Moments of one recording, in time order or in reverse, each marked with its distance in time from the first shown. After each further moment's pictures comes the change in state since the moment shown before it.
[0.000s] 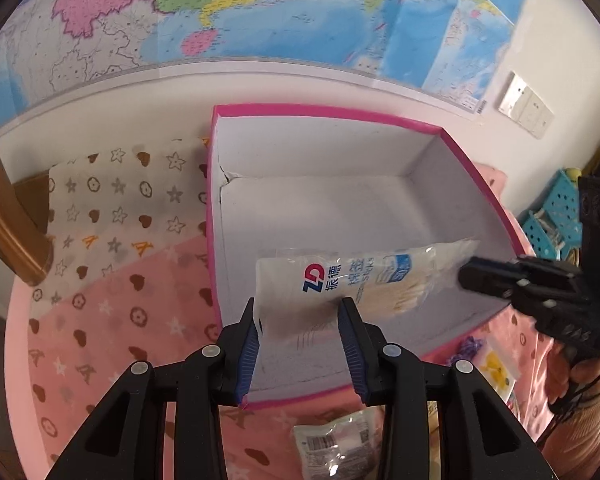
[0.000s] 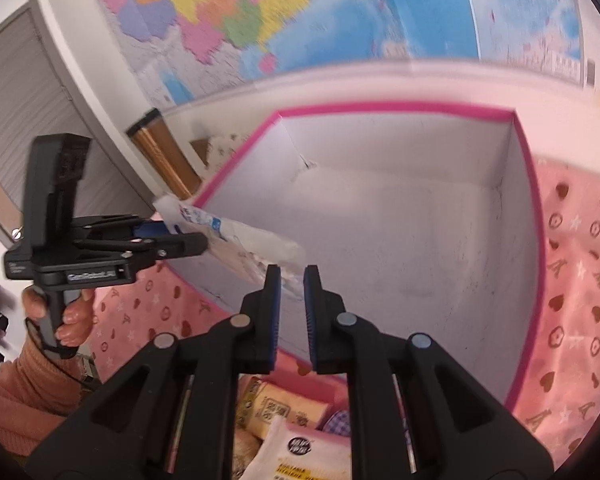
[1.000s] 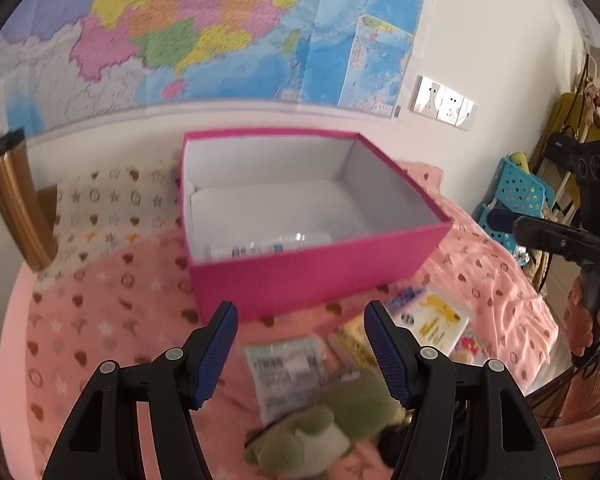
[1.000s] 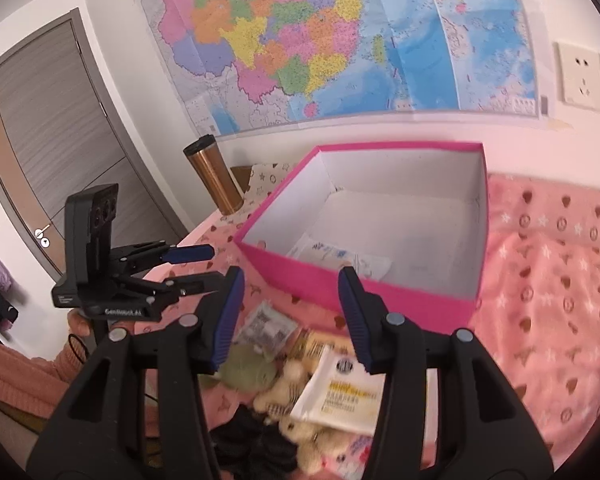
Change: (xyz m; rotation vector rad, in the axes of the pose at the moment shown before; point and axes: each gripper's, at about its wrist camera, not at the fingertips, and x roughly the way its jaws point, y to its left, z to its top) left arm -0.072 -0.028 -0.098 0.113 -0.175 -0.098; right arm -0.113 0.041 -0.054 -0.046 -0.157 0.055
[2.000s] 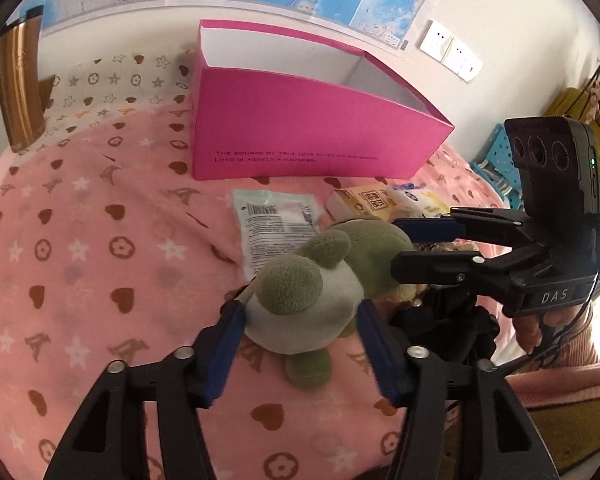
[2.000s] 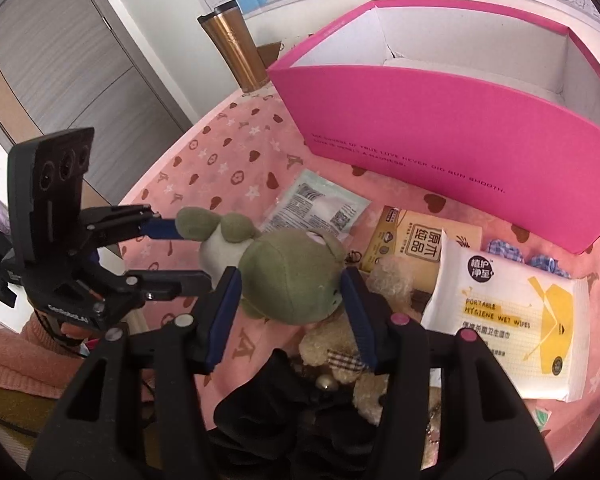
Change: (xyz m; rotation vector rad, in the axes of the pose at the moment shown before) left arm 0.010 0.013 -0.085 -0.095 0.178 -0.081; right arm 0.114 0.037 -0.086 -0.043 0.318 0.063
